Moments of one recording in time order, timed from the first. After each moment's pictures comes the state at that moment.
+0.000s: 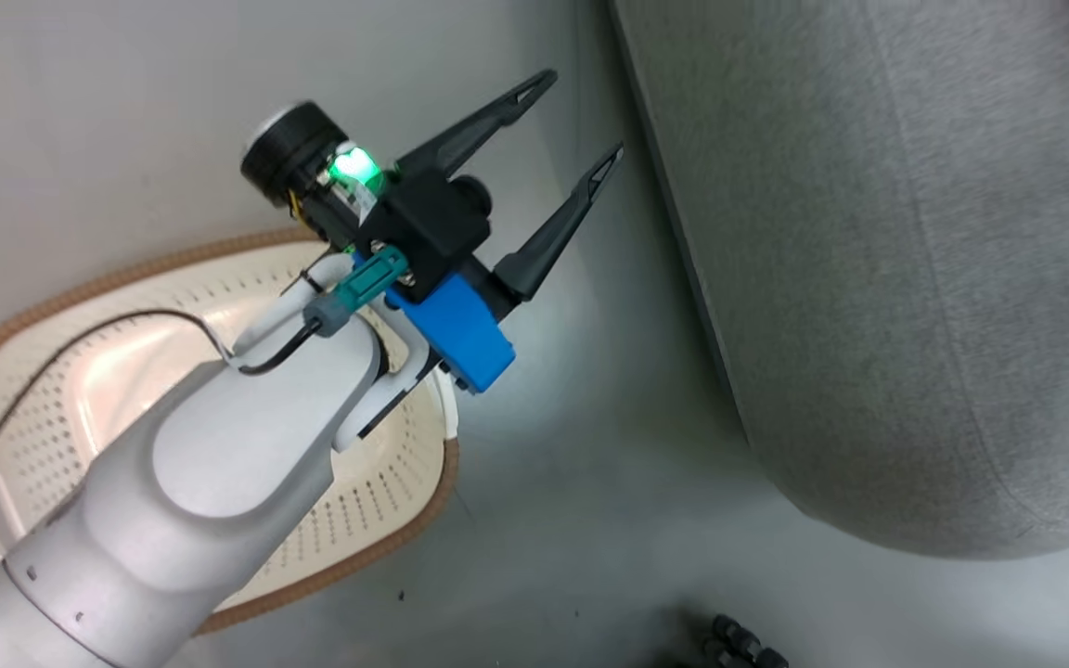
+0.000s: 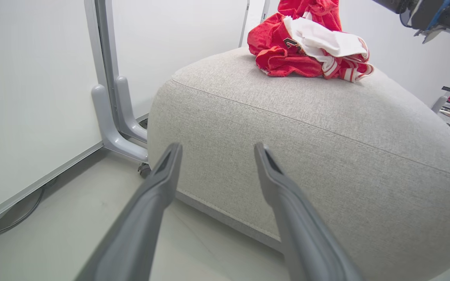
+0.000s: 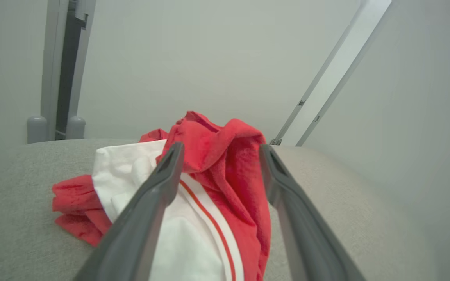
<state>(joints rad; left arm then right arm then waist) -1.04 0.32 -0.96 0.30 -0.46 -0.02 -0.17 -0.77 -0.28 -0.51 0.37 -0.09 0.13 -0.26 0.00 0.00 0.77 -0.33</state>
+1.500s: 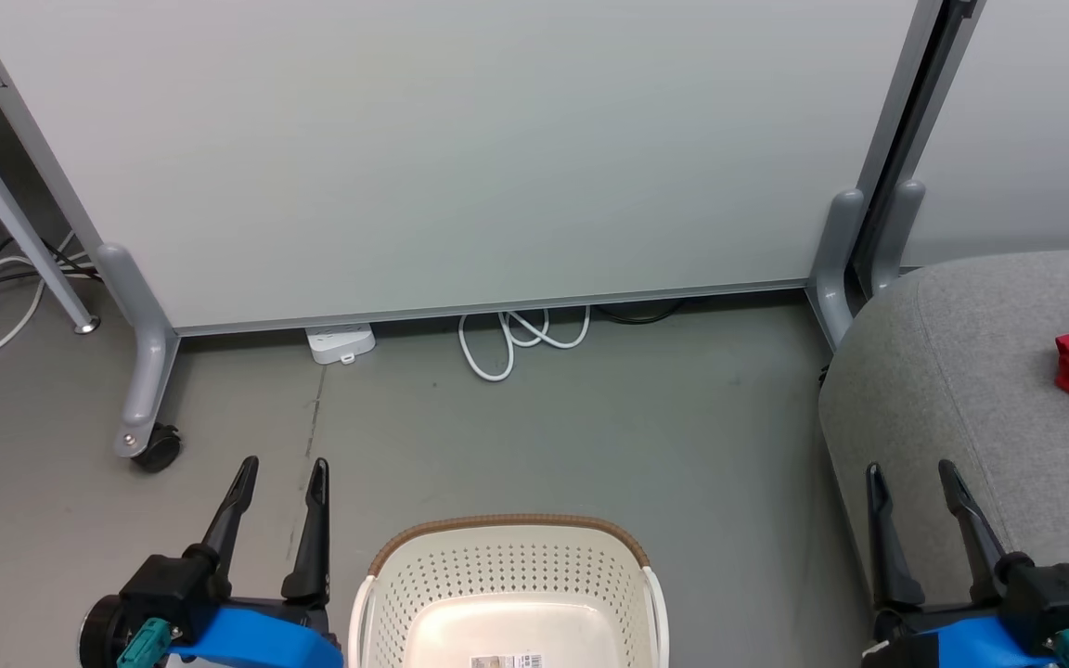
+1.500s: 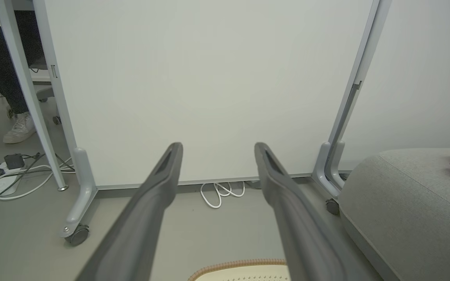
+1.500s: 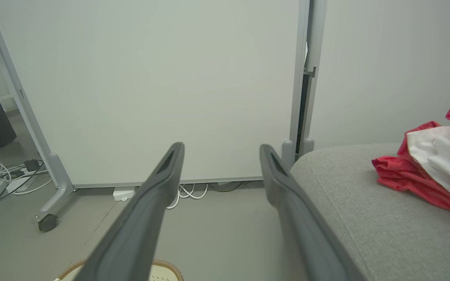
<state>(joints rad) -0.12 0.13 -0.19 0.25 -0.28 -0.03 -0.26 0.01 -0.06 -0.07 0.15 0.05 0.13 -0.26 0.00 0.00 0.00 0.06</state>
